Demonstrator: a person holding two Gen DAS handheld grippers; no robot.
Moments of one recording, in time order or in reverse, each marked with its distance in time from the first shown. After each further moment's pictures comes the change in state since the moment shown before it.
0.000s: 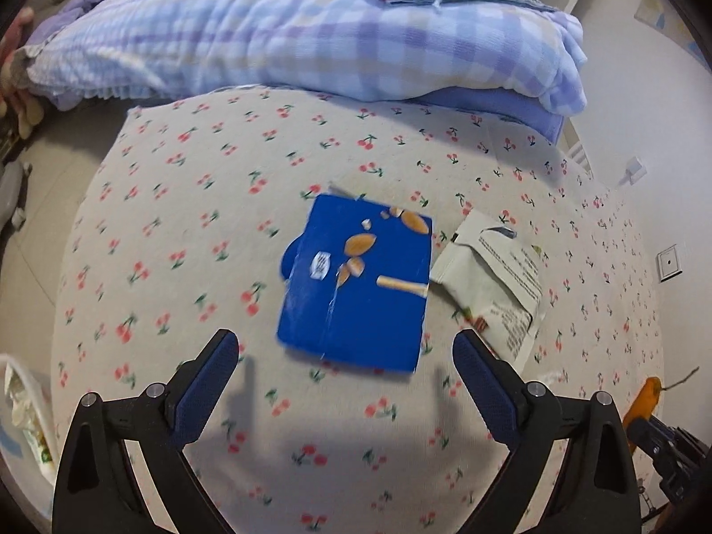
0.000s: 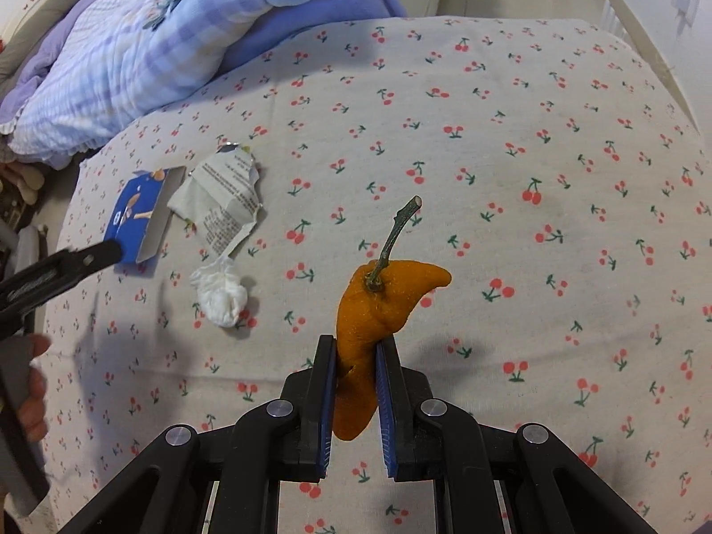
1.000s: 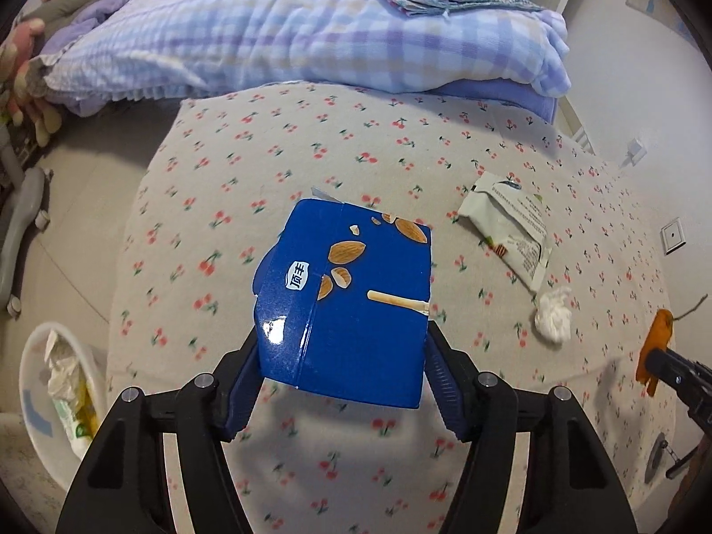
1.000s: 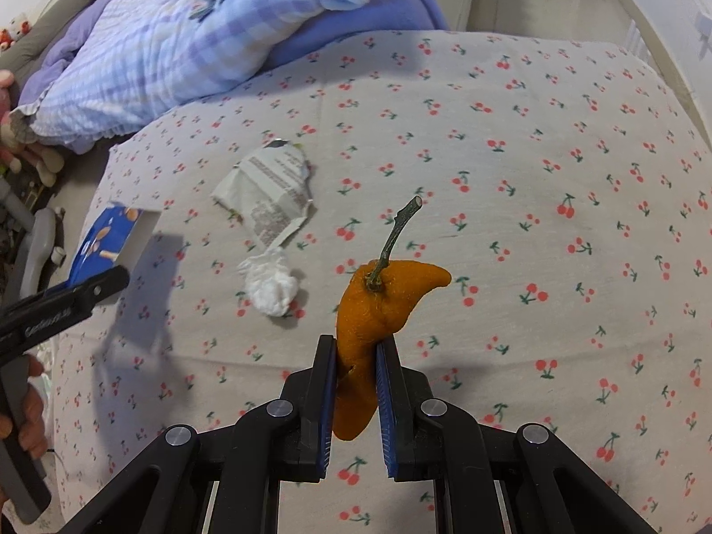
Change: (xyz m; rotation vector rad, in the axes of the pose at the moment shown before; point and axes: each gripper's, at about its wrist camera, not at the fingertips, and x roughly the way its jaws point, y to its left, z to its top) left arm -0.053 0.037 -0.049 0.028 -0.013 0.046; right arm -0.013 0.028 -0.007 -0.069 -0.014 0.030
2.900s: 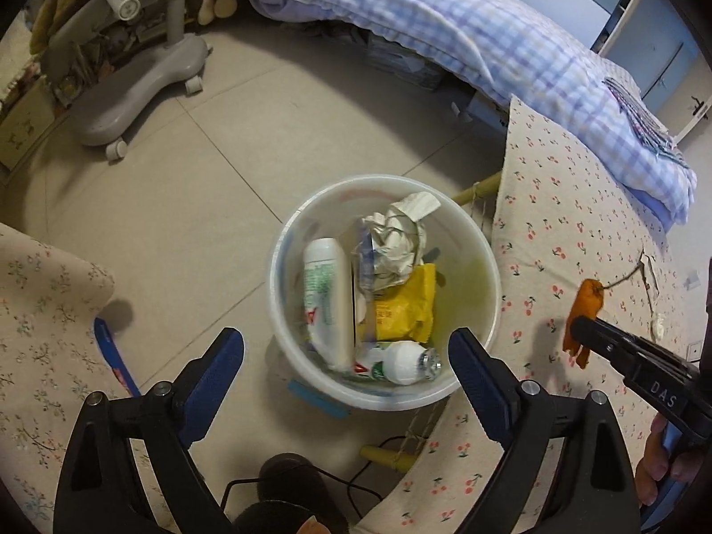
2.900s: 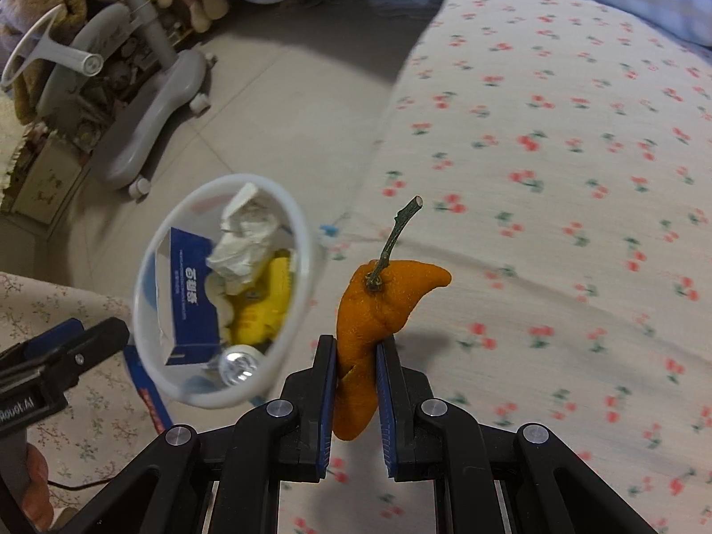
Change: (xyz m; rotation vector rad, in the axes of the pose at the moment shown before) left arm -0.091 0.298 -0.138 -0.425 0.003 0.150; right arm 0.111 0.336 -0.063 -0.372 0.187 0.243
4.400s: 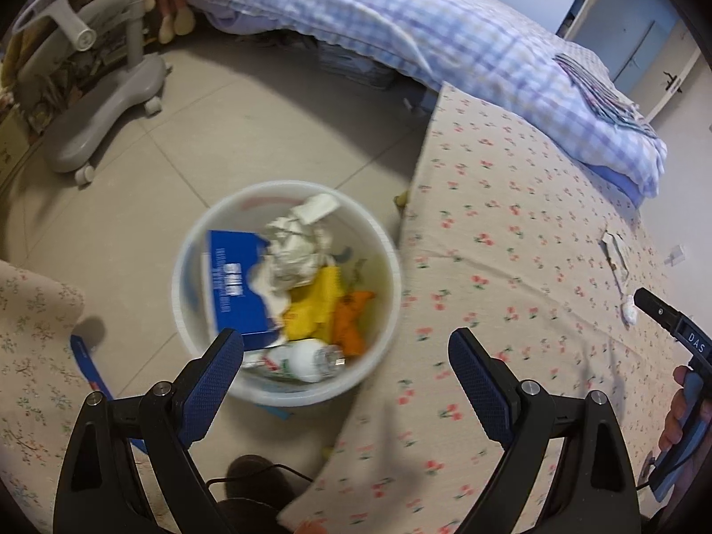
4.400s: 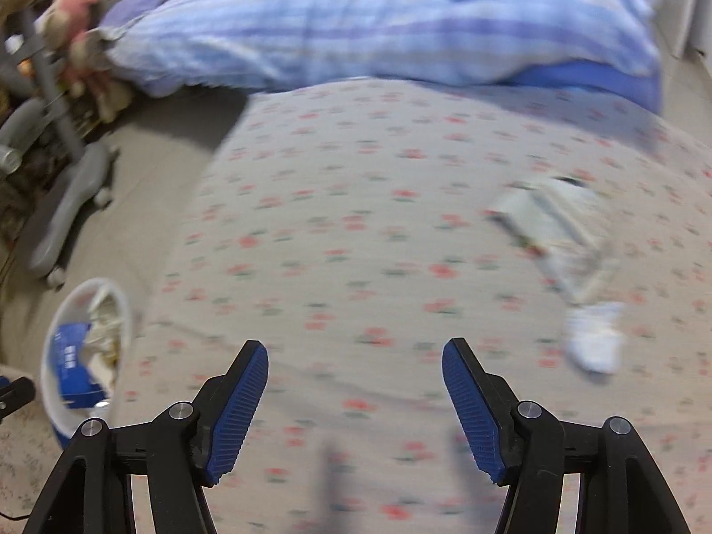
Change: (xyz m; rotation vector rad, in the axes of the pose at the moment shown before) left arm -0.009 -0.081 -0.003 0.083 -0.009 -0.071; right arm -0.101 -0.140 -0.014 0.139 -0.204 -0.231
